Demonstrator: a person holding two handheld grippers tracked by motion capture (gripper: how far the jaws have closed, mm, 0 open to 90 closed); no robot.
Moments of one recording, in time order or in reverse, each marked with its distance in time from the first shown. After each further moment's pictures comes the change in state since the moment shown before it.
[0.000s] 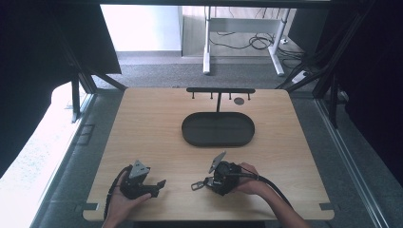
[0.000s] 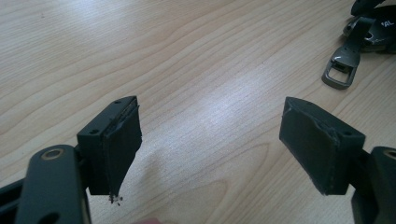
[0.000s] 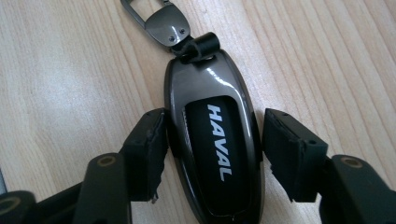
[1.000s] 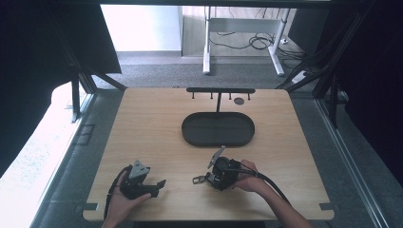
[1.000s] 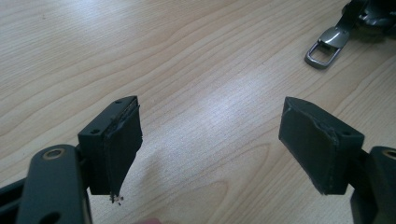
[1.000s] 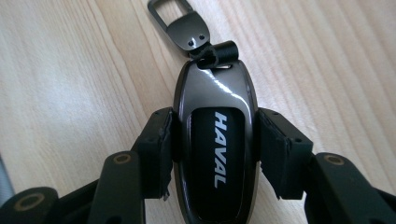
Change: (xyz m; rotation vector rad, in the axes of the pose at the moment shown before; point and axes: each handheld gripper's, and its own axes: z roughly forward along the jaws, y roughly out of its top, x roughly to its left) left arm 0.001 0.000 0.000 -0.004 0.002 0.003; right arm -0.007 0.009 -0.008 0.012 0.002 0.054
